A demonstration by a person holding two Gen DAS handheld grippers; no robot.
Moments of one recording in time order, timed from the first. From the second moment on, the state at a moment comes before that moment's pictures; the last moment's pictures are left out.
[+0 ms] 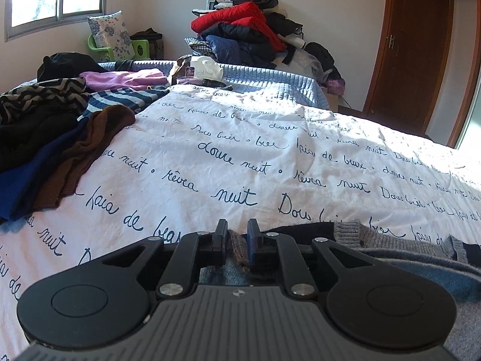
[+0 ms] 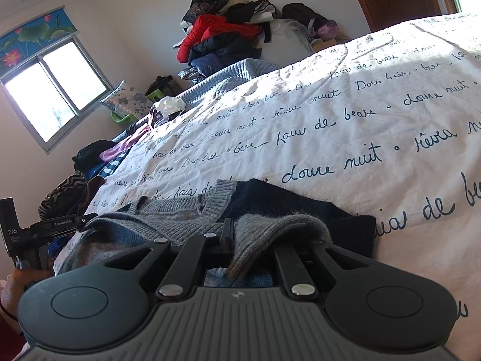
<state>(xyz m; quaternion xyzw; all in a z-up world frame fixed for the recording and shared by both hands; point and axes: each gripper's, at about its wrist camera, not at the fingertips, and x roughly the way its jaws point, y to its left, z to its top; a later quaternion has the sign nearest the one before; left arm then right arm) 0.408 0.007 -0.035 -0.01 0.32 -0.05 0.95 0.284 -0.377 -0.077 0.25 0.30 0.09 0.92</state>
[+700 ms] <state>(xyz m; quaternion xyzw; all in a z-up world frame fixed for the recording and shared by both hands) 0.363 0.028 -0.021 0.02 0.31 -0.02 0.95 0.251 -0.358 -0.041 0.20 0.25 0.07 0.94</state>
